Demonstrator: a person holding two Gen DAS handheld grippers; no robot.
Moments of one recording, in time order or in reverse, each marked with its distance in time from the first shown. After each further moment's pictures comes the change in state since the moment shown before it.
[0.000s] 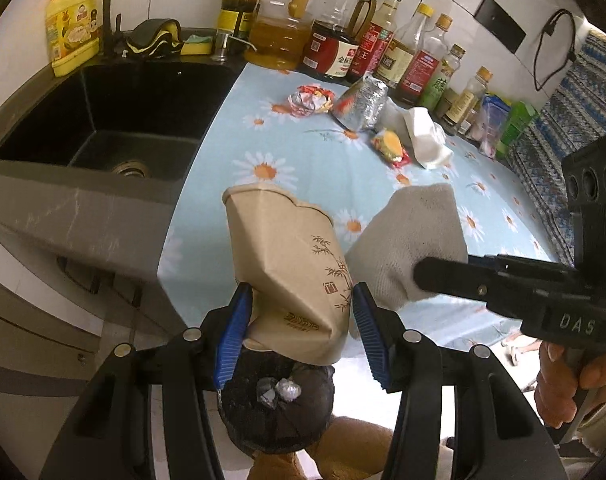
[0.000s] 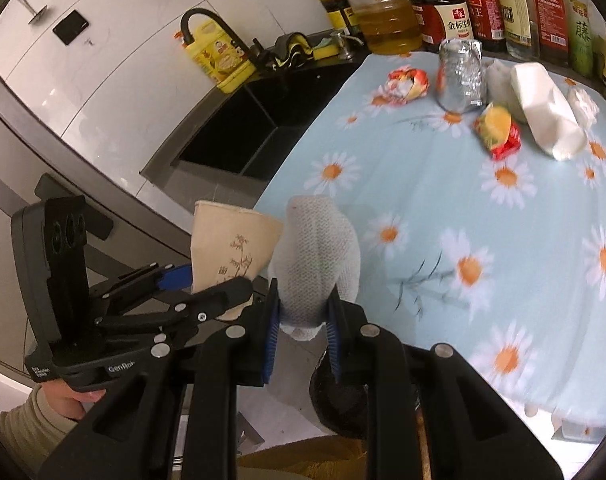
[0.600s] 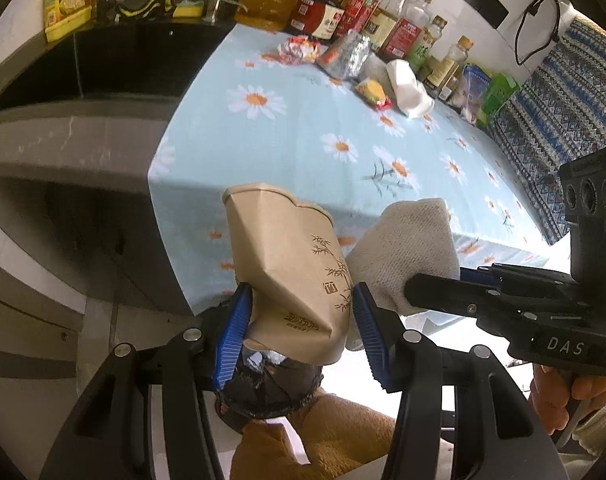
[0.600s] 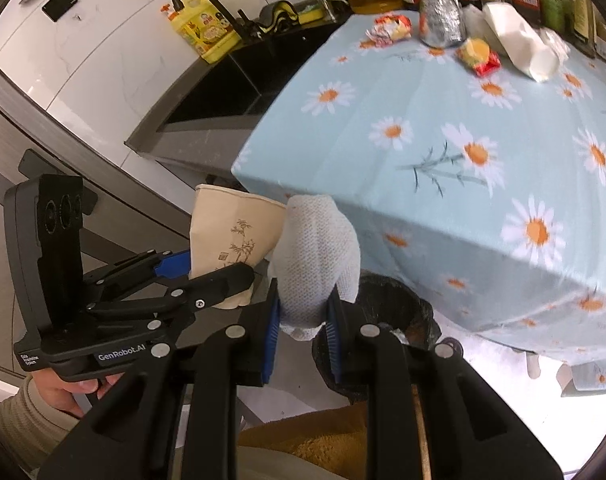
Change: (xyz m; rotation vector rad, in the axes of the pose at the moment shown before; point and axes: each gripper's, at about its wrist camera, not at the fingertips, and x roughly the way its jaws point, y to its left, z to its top) left arm 0.003 0.008 -0.062 0.007 0.081 -0.077; right arm 0.012 0.021 -0.072 0.055 0.054 -0.075
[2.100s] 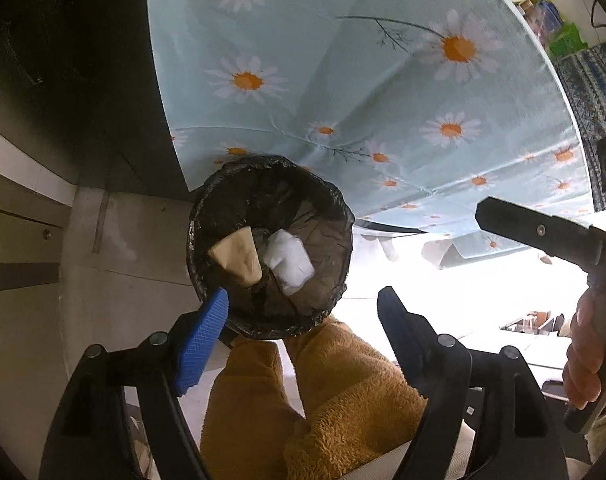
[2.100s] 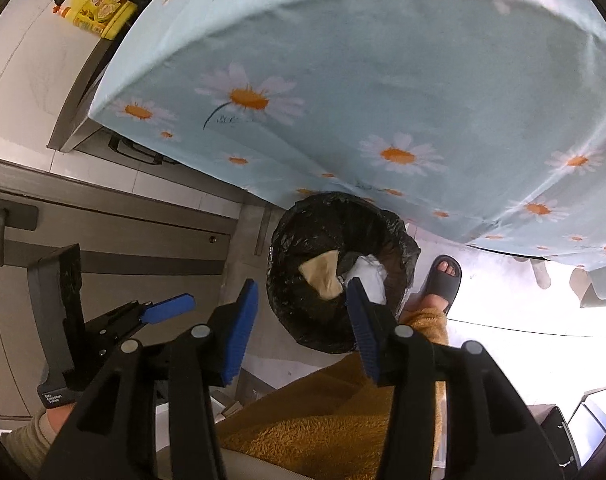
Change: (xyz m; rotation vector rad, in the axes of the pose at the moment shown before) left arm 0.117 0.039 -0.090 -0.154 0.352 0.031; right arm 0.064 -0.087 -0.057 0.254 0.186 -0.073
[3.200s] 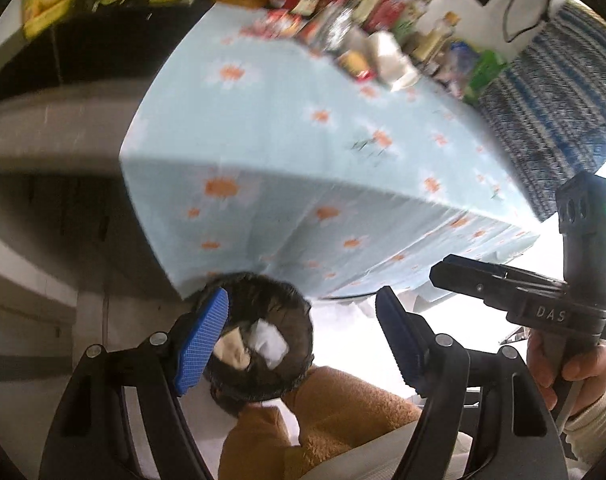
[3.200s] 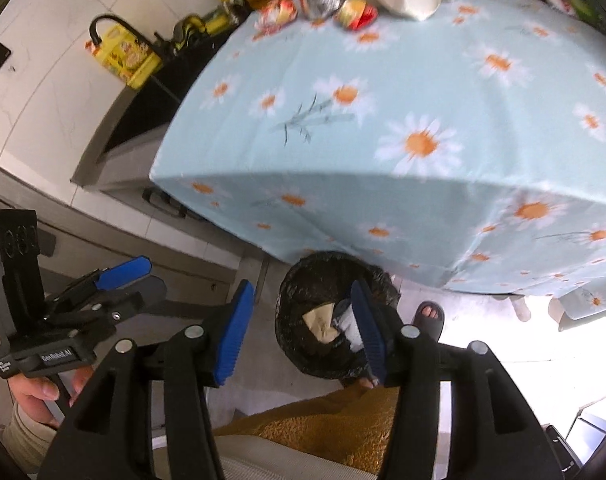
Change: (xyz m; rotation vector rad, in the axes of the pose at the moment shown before) left arm -0.139 -0.057 0.038 0.207 -0.284 -0.067; right arm -0.096 0.029 -0.003 -0.021 -0.237 -0.047
